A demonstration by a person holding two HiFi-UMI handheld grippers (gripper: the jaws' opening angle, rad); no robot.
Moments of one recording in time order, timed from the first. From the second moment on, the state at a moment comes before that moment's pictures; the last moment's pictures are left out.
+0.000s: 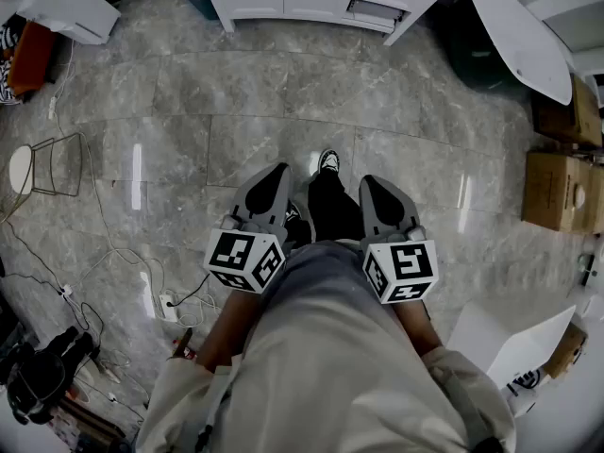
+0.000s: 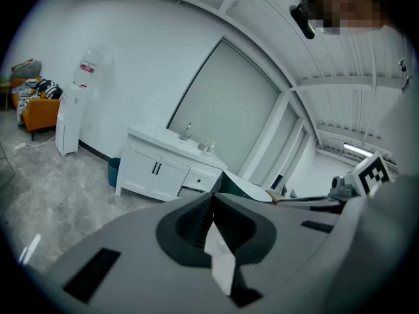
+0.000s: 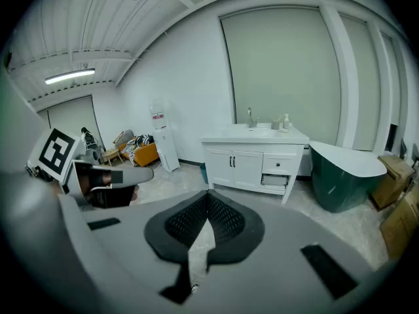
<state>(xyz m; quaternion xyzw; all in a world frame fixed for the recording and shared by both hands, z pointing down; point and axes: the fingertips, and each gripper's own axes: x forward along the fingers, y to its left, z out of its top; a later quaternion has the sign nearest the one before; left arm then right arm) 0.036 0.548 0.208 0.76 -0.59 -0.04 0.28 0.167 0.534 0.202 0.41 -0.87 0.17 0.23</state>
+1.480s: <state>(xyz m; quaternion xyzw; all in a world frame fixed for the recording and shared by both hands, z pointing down) -0.032 0.342 0.173 0.76 -0.60 0.00 0.22 0.082 0.310 0.167 0.33 -0.91 0.22 0.11</state>
